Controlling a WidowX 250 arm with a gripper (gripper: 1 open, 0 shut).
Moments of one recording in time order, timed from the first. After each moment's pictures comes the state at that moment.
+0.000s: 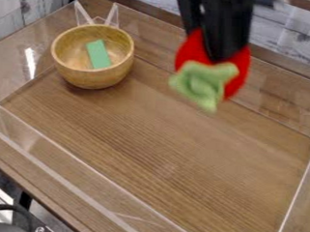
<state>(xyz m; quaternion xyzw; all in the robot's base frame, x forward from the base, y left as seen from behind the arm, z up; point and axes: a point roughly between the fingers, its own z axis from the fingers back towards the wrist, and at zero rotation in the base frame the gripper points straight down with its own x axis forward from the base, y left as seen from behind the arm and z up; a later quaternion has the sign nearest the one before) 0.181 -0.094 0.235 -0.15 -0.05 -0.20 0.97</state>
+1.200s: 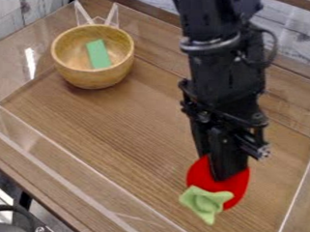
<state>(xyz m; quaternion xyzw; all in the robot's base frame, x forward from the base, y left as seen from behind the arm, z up) 0.187 -0.103 0.132 -0.20 -0.01 -0.23 0.95</state>
